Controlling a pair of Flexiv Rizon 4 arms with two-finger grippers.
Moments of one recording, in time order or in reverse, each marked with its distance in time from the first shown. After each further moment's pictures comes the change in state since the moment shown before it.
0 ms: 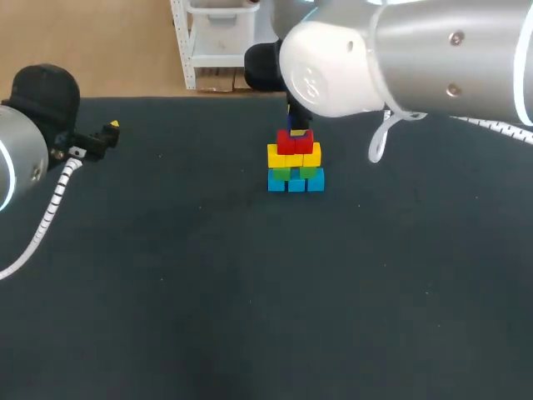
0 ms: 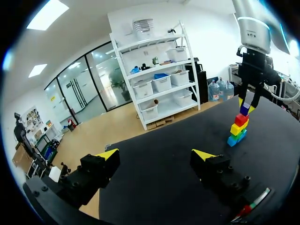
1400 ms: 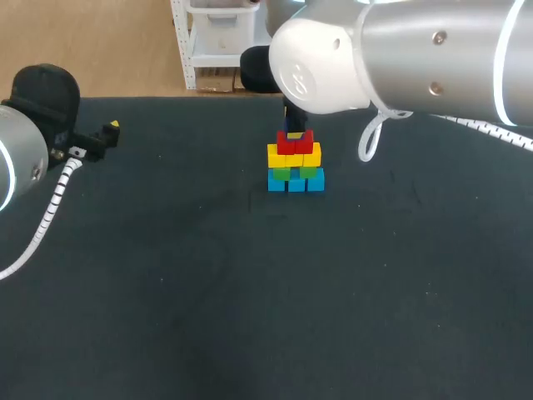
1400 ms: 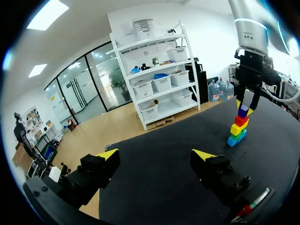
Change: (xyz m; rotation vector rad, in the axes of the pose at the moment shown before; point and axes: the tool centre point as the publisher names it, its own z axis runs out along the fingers) left arm 0.000 0.000 0.000 0.000 0.000 0.000; right arm -0.003 0.000 0.007 -0.023 0.008 0.010
